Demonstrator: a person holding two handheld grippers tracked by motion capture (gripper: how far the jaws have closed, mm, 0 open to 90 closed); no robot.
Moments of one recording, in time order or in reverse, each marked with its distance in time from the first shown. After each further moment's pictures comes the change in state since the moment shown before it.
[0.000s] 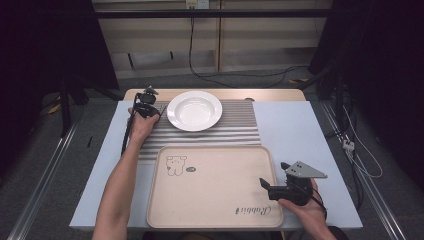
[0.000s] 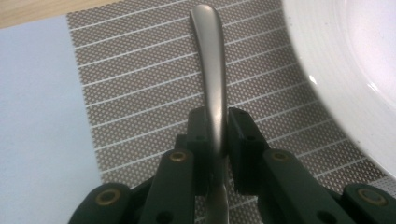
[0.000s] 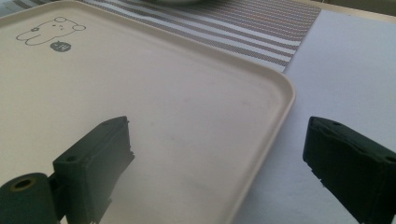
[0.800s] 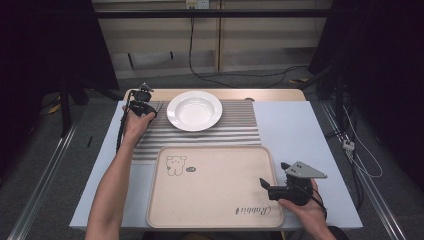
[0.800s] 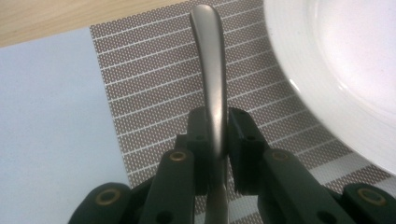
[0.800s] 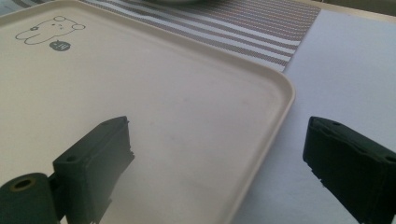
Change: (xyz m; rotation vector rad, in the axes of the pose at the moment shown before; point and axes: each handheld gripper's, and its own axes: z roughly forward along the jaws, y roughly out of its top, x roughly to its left) left arm 0.002 -0.001 -0.028 -0.036 -0.031 0.018; right arm 0.000 0.000 0.000 0.003 -0.003 -0.002
